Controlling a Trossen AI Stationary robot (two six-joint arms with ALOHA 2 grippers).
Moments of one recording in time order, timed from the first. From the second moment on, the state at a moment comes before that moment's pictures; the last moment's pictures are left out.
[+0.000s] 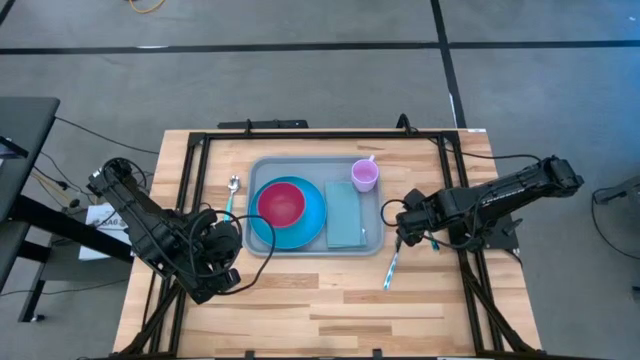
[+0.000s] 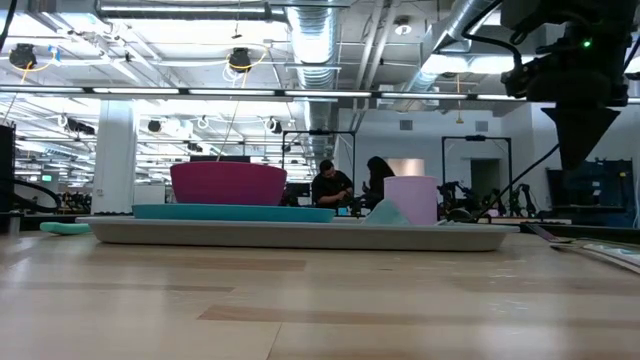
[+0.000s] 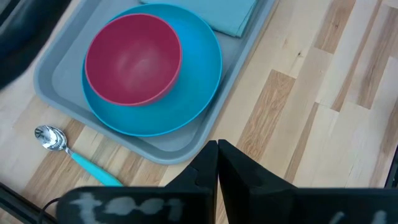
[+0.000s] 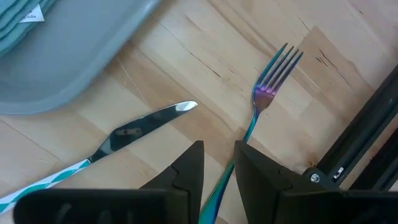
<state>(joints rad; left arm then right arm) -0.74 1.38 1.47 -1.44 -0.56 -1.15 0.22 1.22 0.83 -1.20 0.26 1.02</state>
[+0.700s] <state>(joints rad) -0.74 1.38 1.47 -1.44 -0.56 -1.15 0.30 1.22 0.83 -1.17 0.22 1.17</state>
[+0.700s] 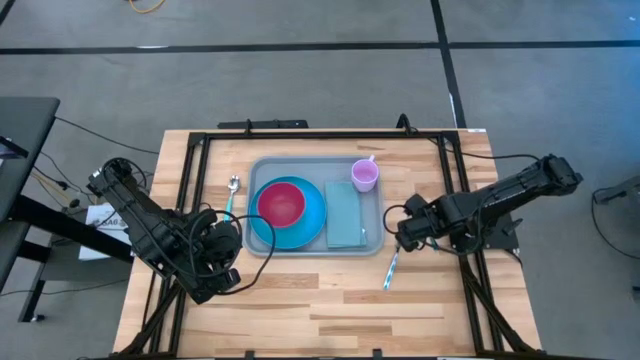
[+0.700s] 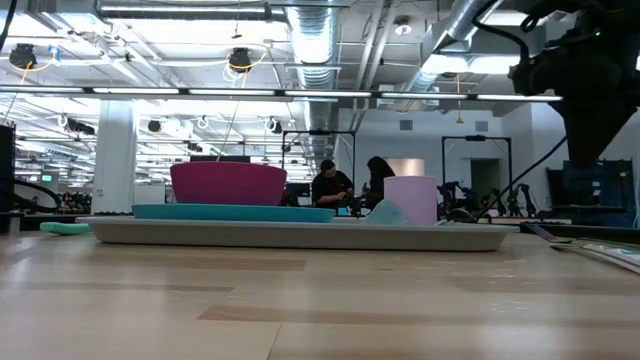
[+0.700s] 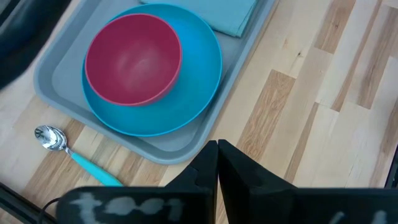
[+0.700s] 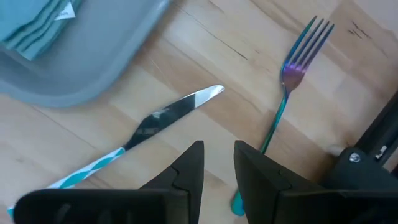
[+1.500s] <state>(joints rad) -0.74 1.38 1.47 -1.44 -0.56 -1.15 0.21 1.54 0.83 -1.24 0.28 1.05</state>
